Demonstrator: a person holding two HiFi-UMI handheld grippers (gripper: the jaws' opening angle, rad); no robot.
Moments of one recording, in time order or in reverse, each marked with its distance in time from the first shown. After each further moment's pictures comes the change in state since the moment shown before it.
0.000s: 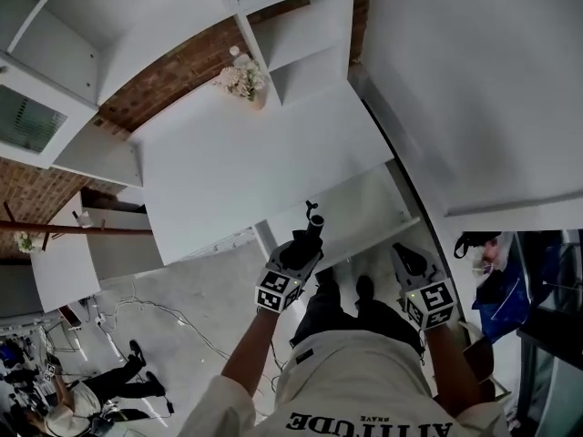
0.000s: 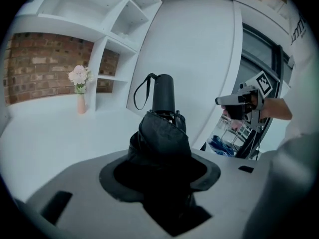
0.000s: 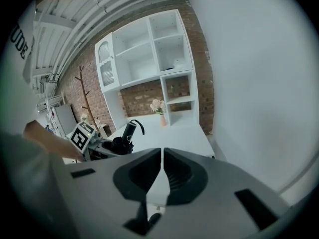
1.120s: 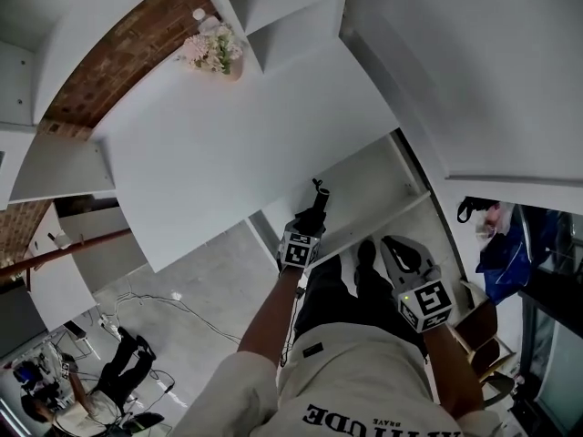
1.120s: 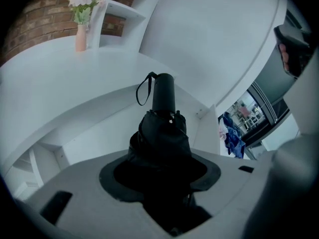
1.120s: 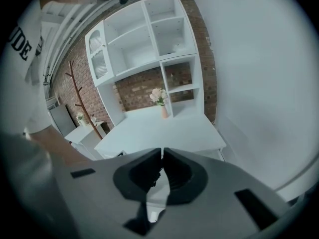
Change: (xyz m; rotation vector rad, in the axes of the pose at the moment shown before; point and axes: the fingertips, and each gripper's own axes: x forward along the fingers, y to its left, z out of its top) left arm 0.118 0.074 -0.164 -0.163 0.411 0.014; right arm 0.062 0.043 -0.010 0.056 0.095 -0.018
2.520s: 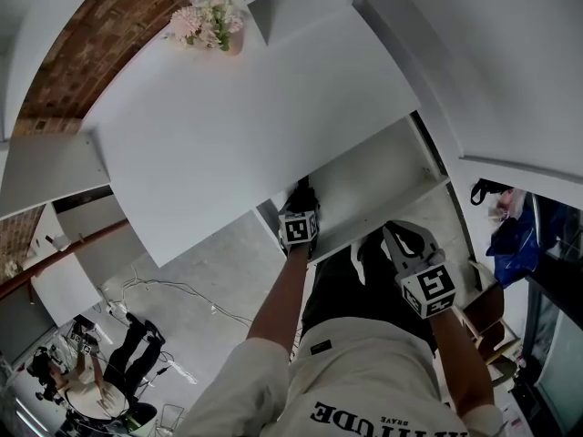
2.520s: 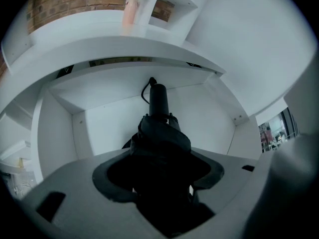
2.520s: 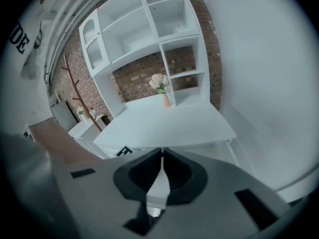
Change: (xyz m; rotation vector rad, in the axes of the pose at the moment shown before) left arm 0.021 0.096 -0.044 -0.321 0.066 0.230; right arm 0.061 0.003 -0.029 0.011 0.106 0.034
